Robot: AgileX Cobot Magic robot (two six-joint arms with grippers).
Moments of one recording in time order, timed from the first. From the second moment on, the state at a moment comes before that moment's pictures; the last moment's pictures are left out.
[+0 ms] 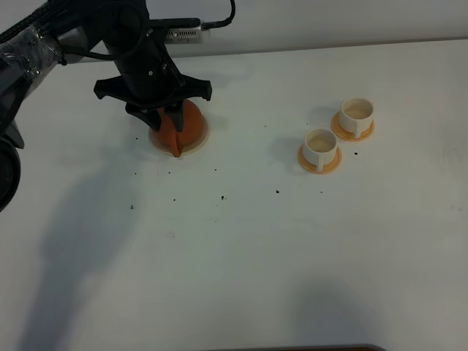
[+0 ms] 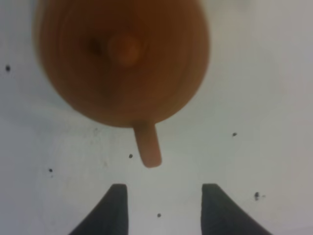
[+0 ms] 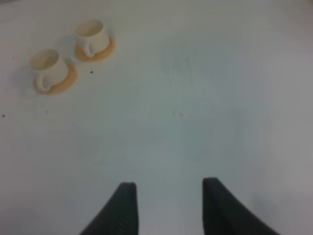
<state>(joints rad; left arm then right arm) -0.32 2.25 -1.95 -0.04 1.19 -0.14 -0.09 0.01 -0.49 0.25 1.08 -0.21</state>
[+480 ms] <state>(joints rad) -0.32 2.26 -1.94 0.06 1.19 -0.17 -0.09 0.01 -0.49 0.25 1.08 -0.21</state>
